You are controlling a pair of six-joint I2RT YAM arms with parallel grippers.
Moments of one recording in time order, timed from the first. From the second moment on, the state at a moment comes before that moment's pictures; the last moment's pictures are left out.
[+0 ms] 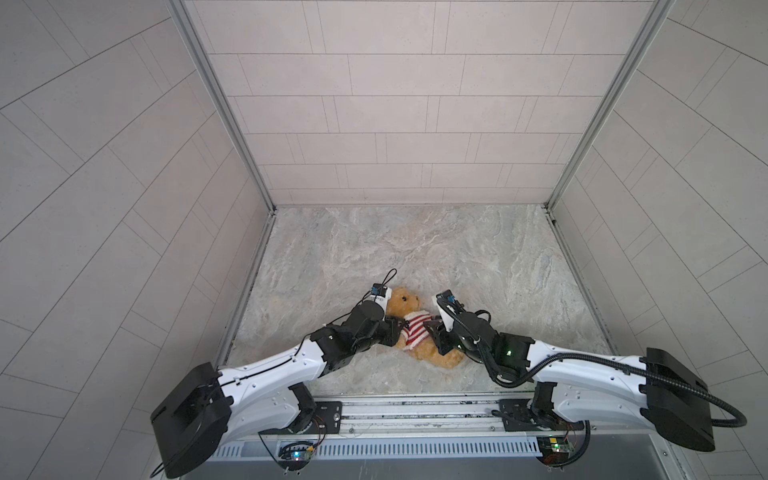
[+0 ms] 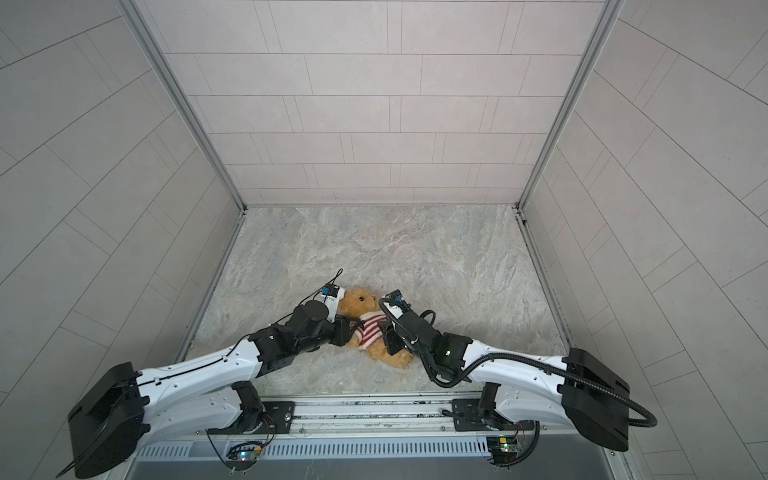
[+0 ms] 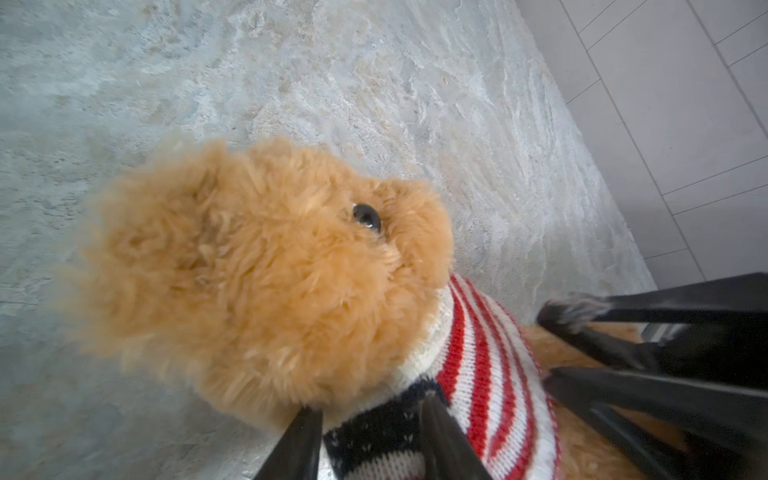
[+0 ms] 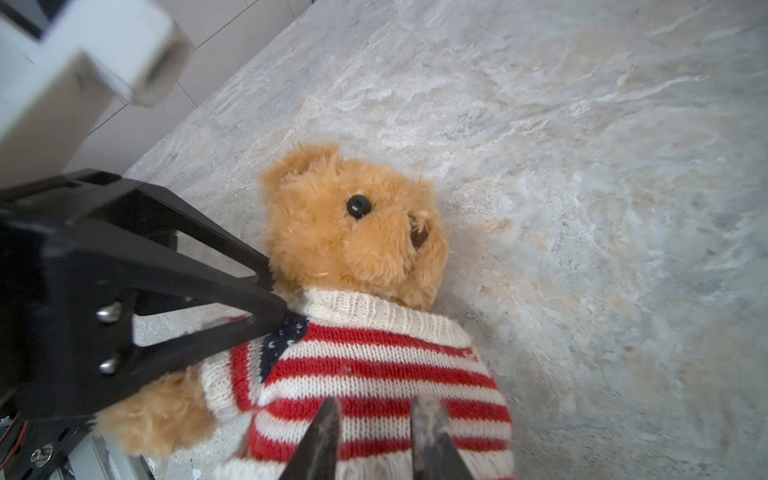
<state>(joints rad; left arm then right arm) -0.87 1.10 0.46 -0.02 -0.04 -0.63 1.02 1.08 0.50 0.05 0.25 0.44</state>
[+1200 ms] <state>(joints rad) -0.85 1.06 0.54 -0.14 -0.05 -0.64 1.05 1.33 0.57 0.16 0.20 0.49</state>
